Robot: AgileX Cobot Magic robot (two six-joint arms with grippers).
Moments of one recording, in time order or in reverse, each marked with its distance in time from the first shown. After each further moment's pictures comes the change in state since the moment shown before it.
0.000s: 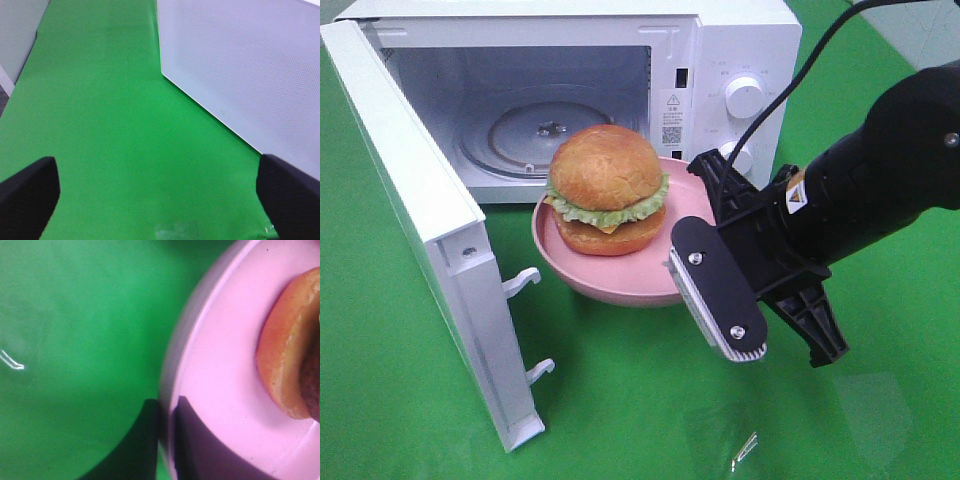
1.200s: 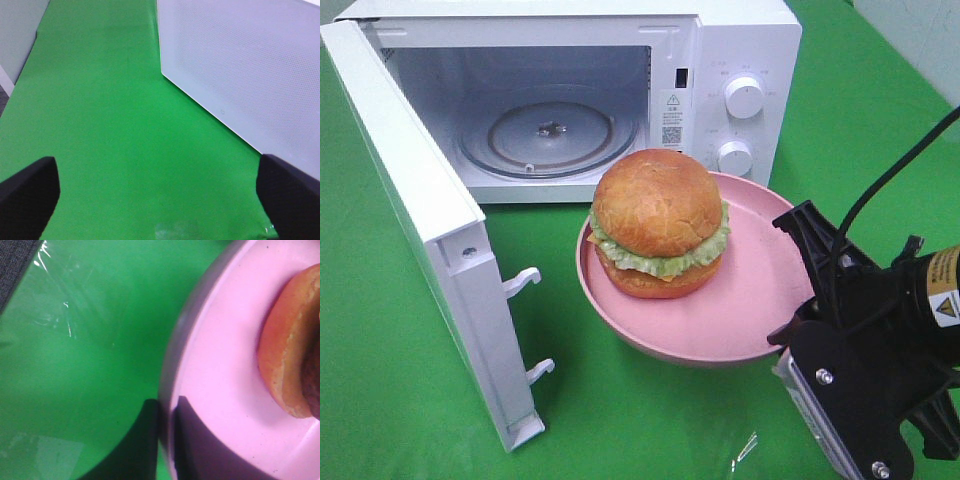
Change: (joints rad) left arm 0.000 0.000 0.000 0.000 0.000 0.000; right arm 0.031 -0.340 0.319 -0.182 -0.060 0.154
